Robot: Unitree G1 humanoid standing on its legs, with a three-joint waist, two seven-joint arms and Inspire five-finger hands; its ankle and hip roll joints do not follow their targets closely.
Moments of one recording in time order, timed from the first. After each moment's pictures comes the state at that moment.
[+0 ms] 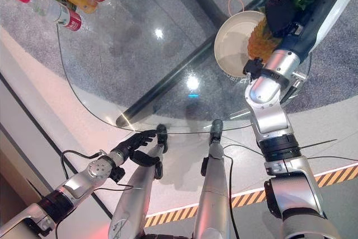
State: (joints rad) left arm -0.36 0.60 -0.70 0.23 -0.33 0.14 0.05; right arm -0.85 -0.63 0.17 0.32 0.19 -0.27 -0.88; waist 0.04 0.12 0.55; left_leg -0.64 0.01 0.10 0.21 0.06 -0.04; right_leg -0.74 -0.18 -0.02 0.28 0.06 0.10
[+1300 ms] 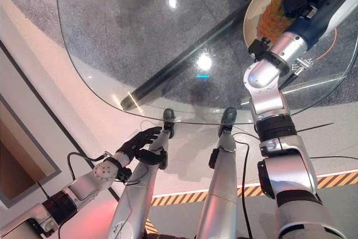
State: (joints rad) left arm -0.38 0.59 -0.78 0.21 -0.42 0.12 0.17; right arm -1.01 -0.59 0.18 0.60 0.05 -0.47 -1.03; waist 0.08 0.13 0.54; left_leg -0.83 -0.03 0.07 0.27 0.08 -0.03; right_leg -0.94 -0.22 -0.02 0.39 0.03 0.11
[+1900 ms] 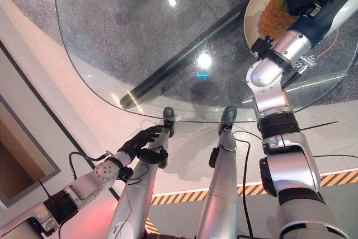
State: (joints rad) left arm -0.39 0.59 -0.81 0.19 -0.44 0.08 0.19; right arm -1.02 -0.62 0.18 0.65 0.04 -0.50 -1.02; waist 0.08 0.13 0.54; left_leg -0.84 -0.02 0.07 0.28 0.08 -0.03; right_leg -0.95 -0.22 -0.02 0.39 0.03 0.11
